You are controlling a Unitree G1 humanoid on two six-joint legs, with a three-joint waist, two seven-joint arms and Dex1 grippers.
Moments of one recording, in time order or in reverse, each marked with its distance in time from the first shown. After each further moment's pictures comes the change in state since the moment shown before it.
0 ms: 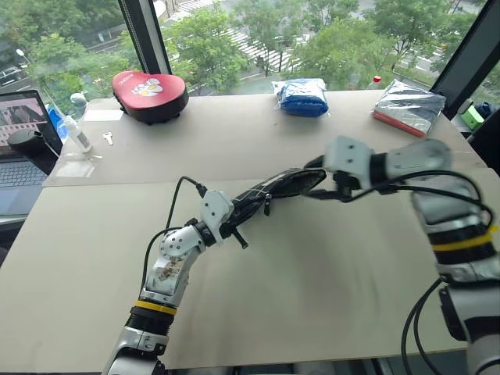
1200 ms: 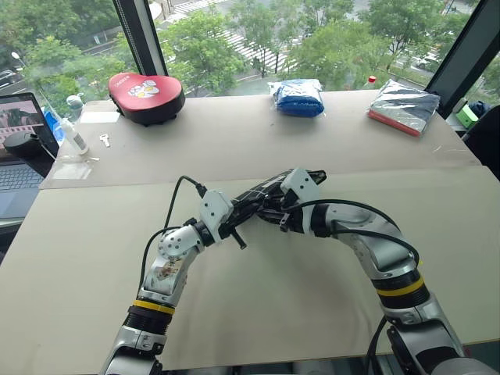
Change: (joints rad) left arm -0.004 0.009 -0.015 0.001 0.002 -0.001 -0.010; right arm 0.181 0.375 0.148 -0.122 -0.027 0.330 -0.618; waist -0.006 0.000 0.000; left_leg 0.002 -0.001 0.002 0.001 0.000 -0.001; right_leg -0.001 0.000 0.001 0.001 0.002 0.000
